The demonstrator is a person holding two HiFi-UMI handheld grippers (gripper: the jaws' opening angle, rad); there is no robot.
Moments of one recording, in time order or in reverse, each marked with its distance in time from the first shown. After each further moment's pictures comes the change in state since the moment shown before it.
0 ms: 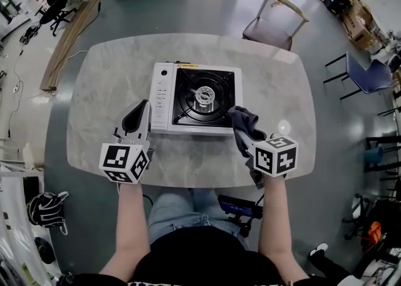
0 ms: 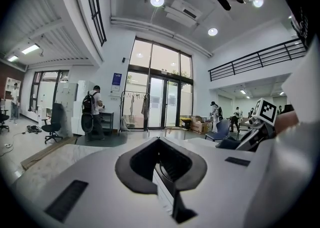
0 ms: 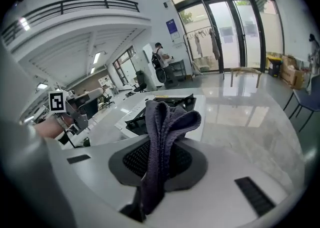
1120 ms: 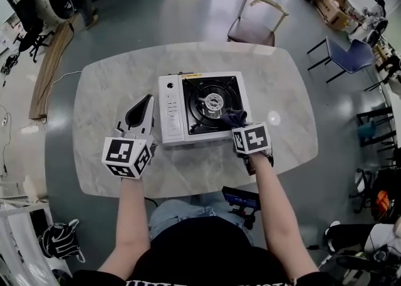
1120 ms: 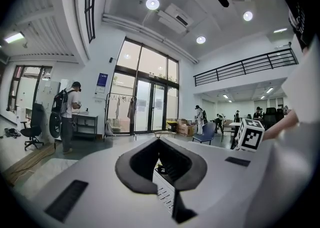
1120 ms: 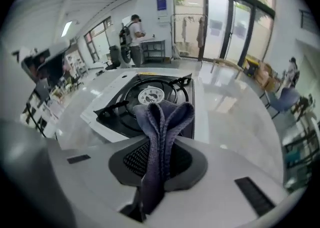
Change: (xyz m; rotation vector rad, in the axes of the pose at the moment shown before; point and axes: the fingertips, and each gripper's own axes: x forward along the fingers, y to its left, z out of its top) left arm 0.029 0.048 0.029 0.032 -0.038 -0.199; right arm 0.075 -0.007 -0.022 0.003 0.238 -0.374
